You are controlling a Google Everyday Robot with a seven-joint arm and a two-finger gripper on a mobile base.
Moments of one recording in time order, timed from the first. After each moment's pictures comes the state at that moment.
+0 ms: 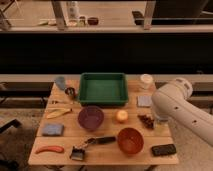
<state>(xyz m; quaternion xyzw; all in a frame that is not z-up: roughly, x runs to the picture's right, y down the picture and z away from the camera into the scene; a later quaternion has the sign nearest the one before) 0.246 0.142 0.674 -0.25 0.05 0.00 0.97</state>
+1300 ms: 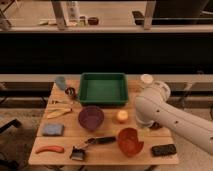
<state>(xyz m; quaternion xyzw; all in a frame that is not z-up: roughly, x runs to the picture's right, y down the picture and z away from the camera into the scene) 0.156 0.166 0.678 -0.28 0.01 -0.02 0.96</state>
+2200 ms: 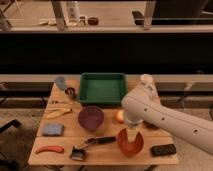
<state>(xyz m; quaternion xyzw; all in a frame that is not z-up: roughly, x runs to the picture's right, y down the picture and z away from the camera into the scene) 0.116 0.173 0.693 -0.29 -0.02 -0.03 0.96</state>
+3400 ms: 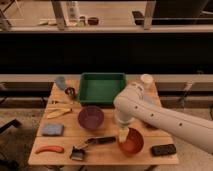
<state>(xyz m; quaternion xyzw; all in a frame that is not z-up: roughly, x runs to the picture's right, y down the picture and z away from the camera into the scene) 0.078 0.187 0.721 -0.32 -0.06 -0.04 0.95</state>
